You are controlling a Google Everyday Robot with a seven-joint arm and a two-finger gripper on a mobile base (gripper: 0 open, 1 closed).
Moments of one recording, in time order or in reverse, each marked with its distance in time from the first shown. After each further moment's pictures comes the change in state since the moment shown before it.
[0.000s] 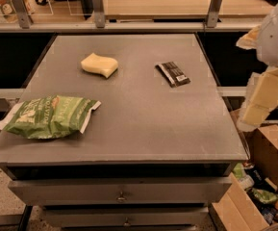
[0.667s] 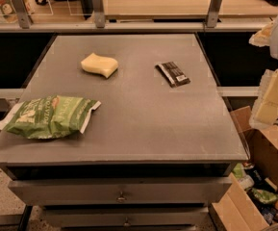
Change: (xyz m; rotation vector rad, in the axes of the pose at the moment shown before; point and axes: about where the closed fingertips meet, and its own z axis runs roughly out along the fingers) arm 0.018 -0.005 -0.009 0.016 0.033 0.028
